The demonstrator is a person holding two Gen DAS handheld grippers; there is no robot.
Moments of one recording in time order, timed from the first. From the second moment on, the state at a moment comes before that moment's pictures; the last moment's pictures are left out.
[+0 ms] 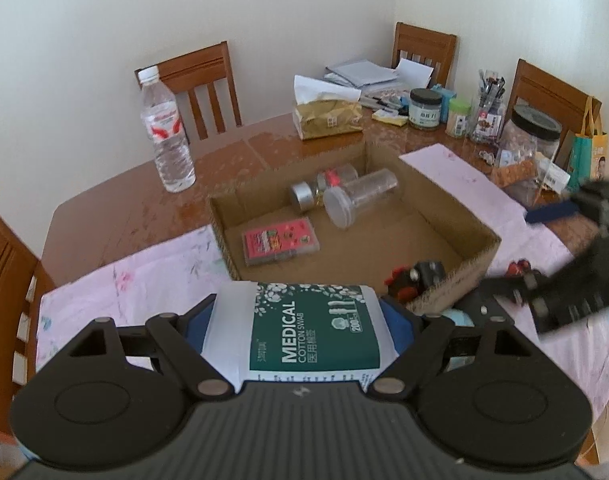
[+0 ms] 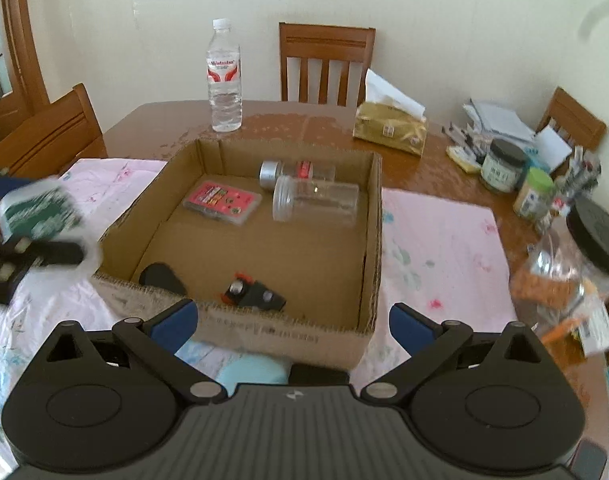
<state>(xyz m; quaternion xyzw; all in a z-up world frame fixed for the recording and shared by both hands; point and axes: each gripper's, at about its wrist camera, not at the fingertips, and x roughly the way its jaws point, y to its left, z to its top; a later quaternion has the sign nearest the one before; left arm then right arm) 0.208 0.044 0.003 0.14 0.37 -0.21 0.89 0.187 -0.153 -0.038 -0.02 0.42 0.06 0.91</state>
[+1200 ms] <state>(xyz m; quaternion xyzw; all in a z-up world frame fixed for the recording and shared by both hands) 0.245 0.039 -0.020 0.10 0.36 -0.19 0.91 0.131 -0.163 -0.064 -0.01 0.46 -0.08 0.88</state>
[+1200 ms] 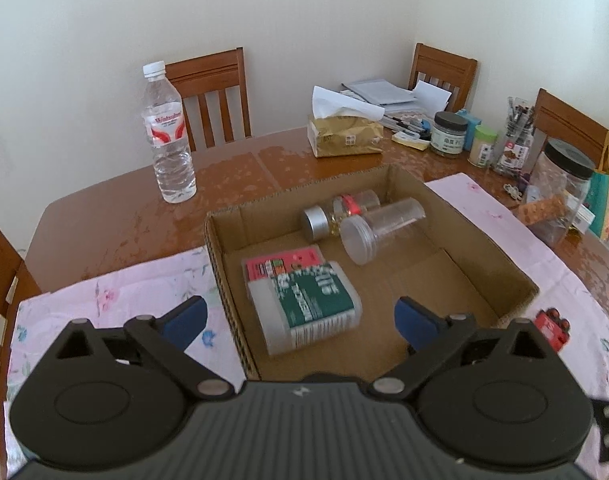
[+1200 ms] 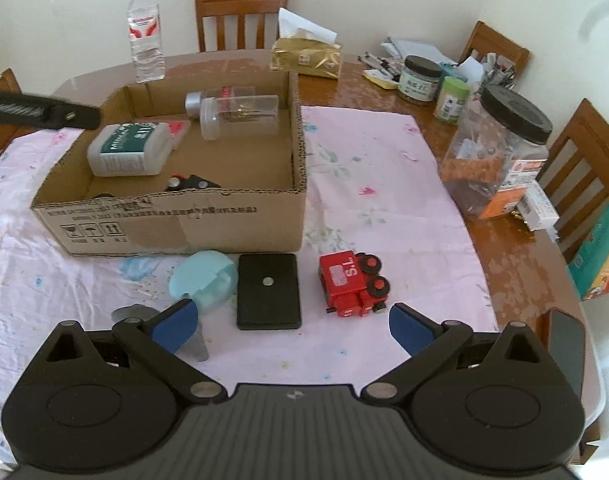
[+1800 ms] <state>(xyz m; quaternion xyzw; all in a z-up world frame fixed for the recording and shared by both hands) 0.164 0.016 -0.023 0.05 0.38 -0.11 0.92 0.151 -0.229 -0.088 -0.02 0.45 -0.05 0.89</state>
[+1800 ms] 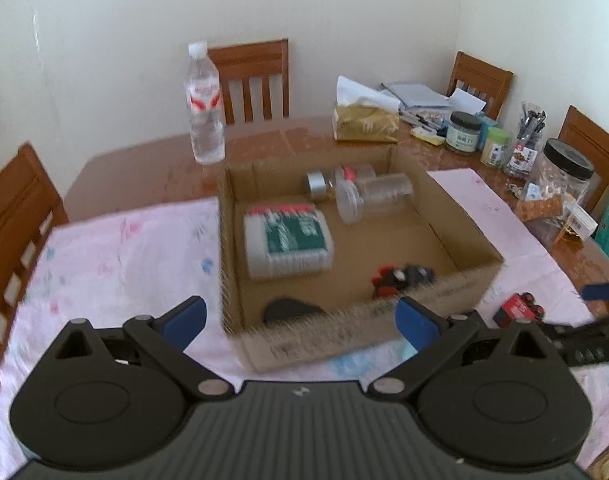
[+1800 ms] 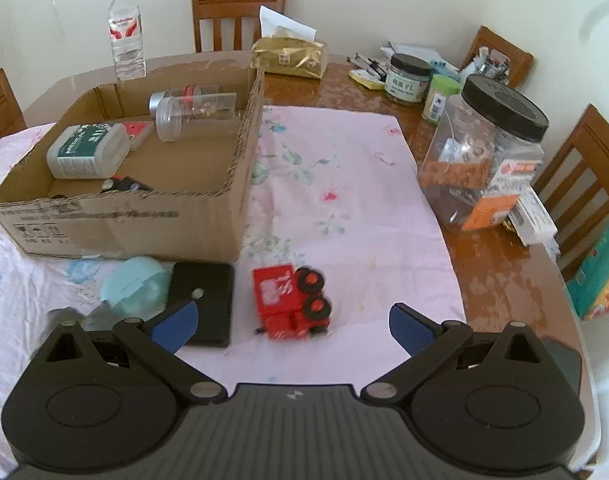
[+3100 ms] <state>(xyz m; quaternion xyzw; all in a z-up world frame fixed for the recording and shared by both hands) 0.152 -0.031 -0.060 0.08 0.43 -0.14 0.89 0.160 -0.264 -0.139 0.01 0.52 -0.07 0.85</state>
